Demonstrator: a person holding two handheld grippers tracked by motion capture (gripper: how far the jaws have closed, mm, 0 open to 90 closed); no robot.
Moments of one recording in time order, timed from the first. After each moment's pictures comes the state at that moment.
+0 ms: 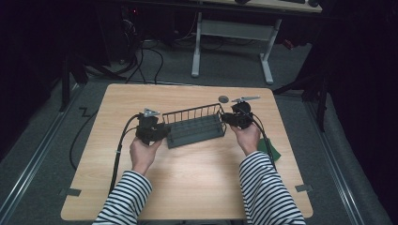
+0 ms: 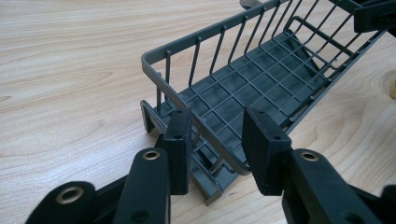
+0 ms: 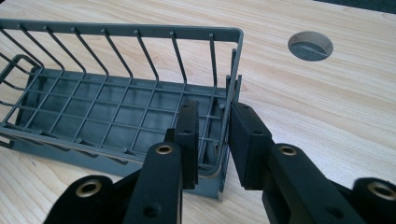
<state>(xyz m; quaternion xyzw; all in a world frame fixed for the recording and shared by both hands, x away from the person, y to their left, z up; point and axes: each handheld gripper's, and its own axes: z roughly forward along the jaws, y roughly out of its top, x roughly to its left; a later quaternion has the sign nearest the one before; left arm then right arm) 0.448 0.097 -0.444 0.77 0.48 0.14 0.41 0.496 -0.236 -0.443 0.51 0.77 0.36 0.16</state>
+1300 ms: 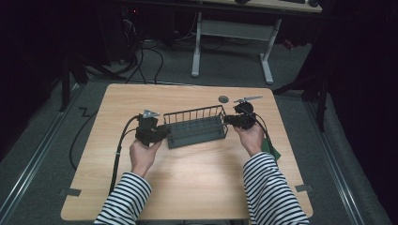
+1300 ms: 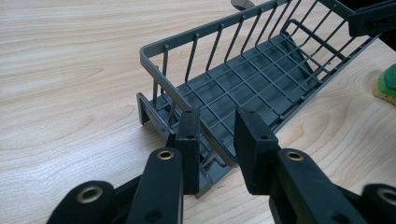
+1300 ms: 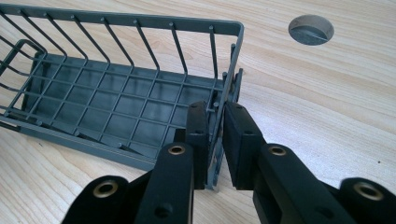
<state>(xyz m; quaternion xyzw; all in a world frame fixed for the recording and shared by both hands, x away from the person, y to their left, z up) 0.441 0.098 -0.441 0.76 0.48 0.12 0.41 0.492 -0.243 -0.437 0.52 0.77 0.34 0.14</state>
